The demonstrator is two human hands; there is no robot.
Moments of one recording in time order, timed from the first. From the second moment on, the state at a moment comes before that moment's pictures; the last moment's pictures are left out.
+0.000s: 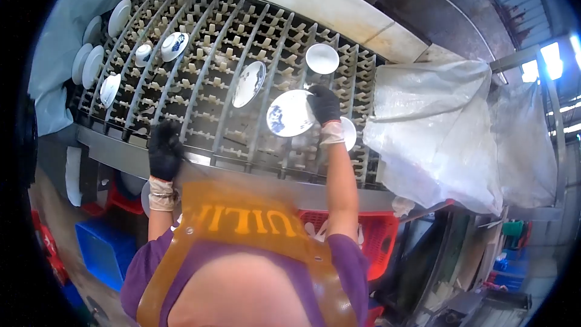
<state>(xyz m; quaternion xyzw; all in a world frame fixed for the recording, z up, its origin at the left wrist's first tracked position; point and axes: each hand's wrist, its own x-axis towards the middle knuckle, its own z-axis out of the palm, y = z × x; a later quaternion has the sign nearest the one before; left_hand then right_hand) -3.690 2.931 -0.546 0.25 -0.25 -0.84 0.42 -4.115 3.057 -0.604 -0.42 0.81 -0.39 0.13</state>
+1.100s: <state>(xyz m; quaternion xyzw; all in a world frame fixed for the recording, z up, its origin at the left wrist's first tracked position) -3.729 2.963 -0.570 0.18 -0.22 -0.88 0.37 -4.086 3.177 -0.615 -0.37 0.79 -0.49 -0.03</state>
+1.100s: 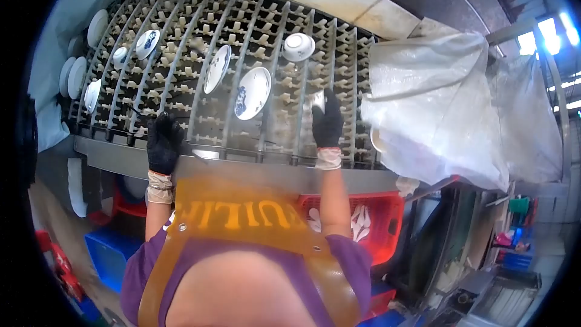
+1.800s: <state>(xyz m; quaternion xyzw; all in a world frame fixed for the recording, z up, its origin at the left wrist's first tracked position) -3.806 3.032 -0.594 0.16 -0.20 -0.91 0.33 -4.051 3.219 -0.622 -0.41 0.80 -0.42 -0.13</state>
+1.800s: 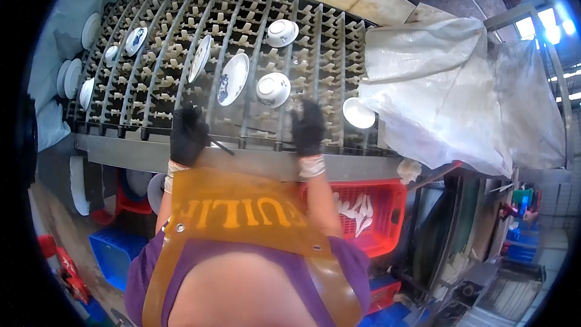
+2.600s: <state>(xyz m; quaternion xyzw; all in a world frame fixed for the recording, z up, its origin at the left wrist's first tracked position) -3.818 3.043 -0.595 0.13 -0.18 -0.92 0.33 -4.210 3.229 -0.691 -0.33 0.90 -0.22 -0.18</state>
